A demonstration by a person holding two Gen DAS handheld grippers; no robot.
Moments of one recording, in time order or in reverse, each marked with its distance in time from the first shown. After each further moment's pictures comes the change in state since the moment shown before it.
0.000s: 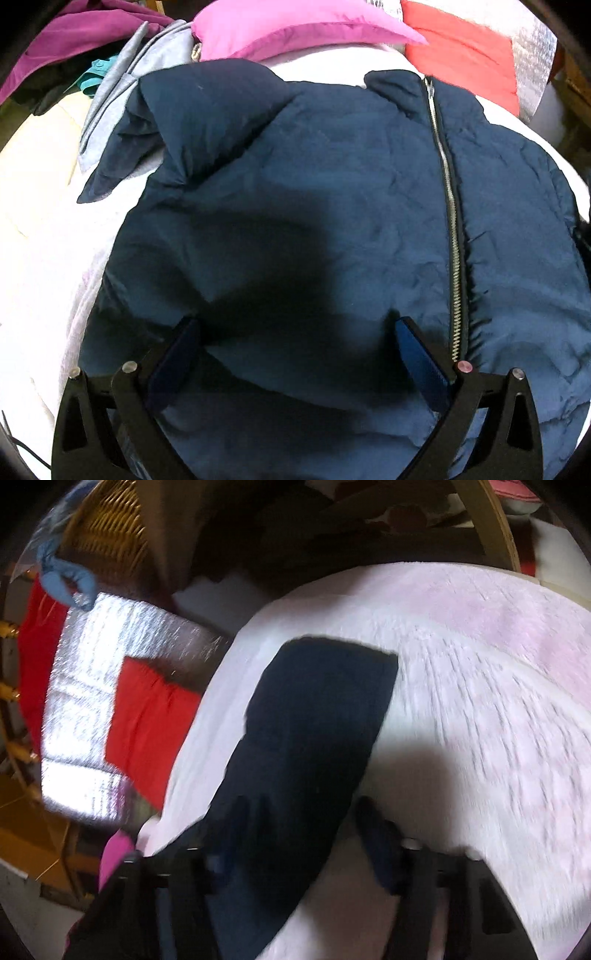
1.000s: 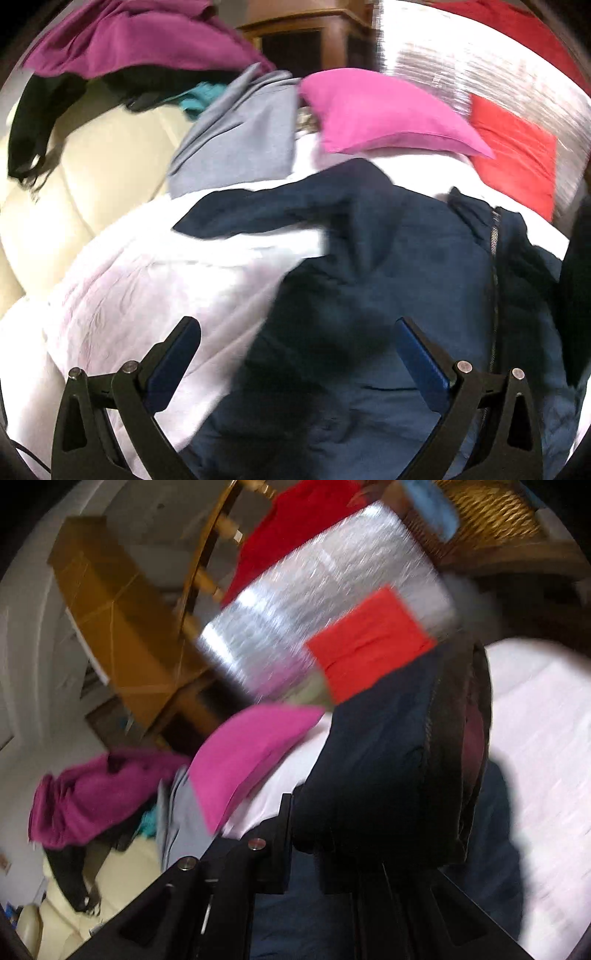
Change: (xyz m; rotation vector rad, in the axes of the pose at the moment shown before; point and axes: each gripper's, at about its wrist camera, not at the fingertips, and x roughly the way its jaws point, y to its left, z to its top) left arm -0.058 0.112 0.017 -0.257 -0.243 0.083; right arm -0.085 0.274 -0.297 -0.637 0.134 0.462
